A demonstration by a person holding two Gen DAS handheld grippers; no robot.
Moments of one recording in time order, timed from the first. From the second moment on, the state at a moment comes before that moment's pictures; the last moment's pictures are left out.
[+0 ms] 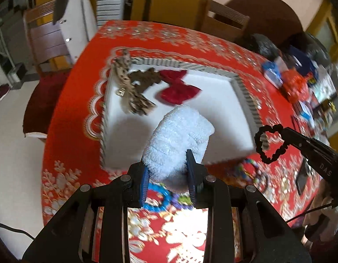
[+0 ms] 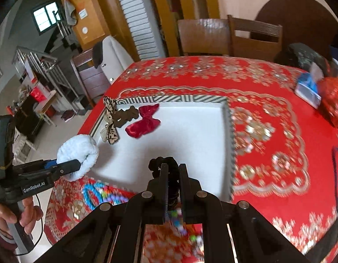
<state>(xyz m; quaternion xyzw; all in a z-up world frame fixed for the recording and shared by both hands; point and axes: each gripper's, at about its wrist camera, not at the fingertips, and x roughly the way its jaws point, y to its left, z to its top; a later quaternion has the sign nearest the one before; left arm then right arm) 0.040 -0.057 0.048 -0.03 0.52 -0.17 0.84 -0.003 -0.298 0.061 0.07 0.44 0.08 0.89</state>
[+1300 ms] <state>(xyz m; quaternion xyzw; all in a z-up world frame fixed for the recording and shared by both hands) 0.089 -0.059 0.008 -0.02 0.54 -0.06 0.84 0.092 -0.314 0.024 0.12 0.47 0.09 0.87</state>
